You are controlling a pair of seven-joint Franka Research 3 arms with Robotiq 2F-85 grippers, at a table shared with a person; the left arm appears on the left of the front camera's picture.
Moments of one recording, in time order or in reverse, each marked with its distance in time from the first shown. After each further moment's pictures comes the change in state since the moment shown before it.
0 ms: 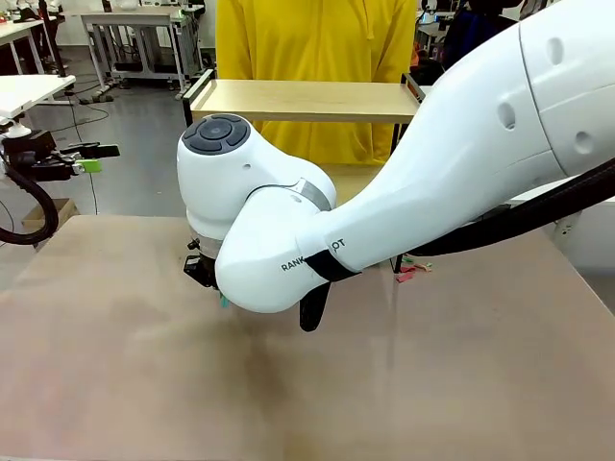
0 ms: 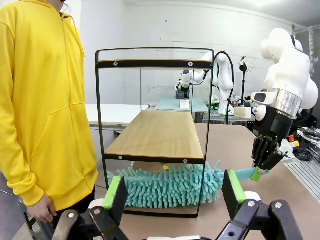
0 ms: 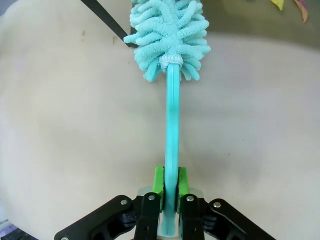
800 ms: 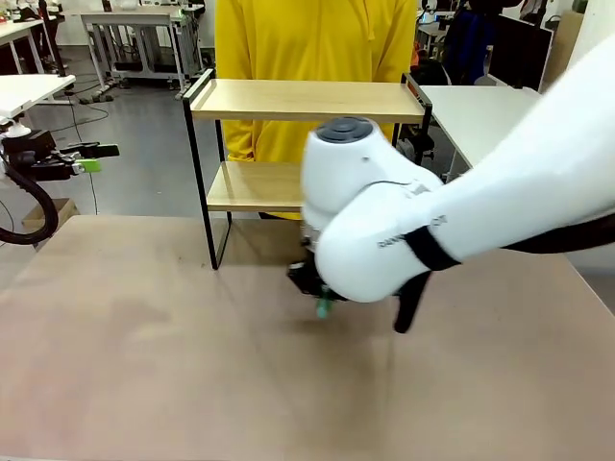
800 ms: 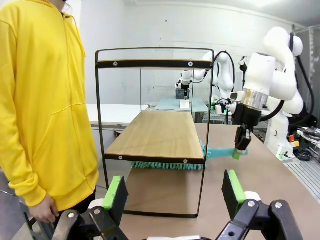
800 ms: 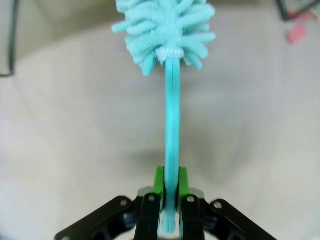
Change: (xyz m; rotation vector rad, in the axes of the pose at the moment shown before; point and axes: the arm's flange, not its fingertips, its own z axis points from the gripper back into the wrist) left arm 0.000 0.000 0.000 0.000 0.000 0.000; right arm 0.029 -0.164 0.000 -0.119 0.115 -0.150
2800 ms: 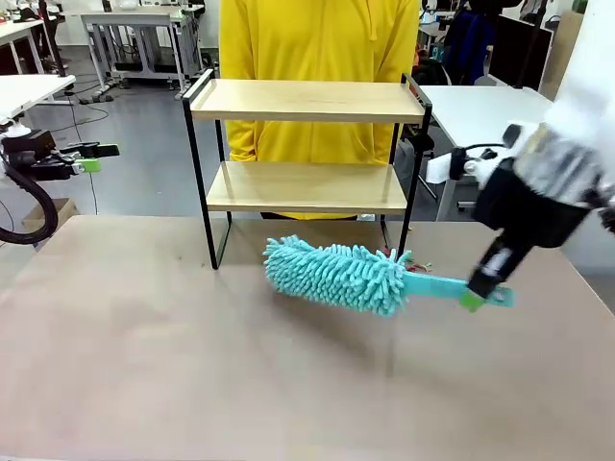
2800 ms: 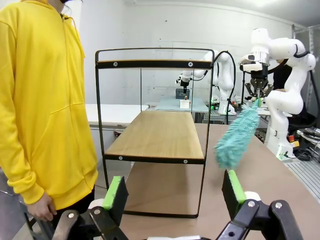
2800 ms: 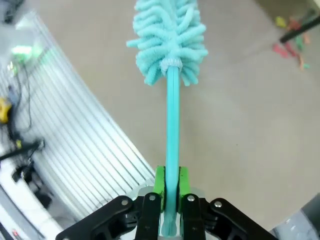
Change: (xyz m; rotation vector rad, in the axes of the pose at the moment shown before) left arm 0.000 0.000 0.000 0.000 0.000 -0.001; right arm -0.040 -0.215 0.181 0.231 0.079 1.072
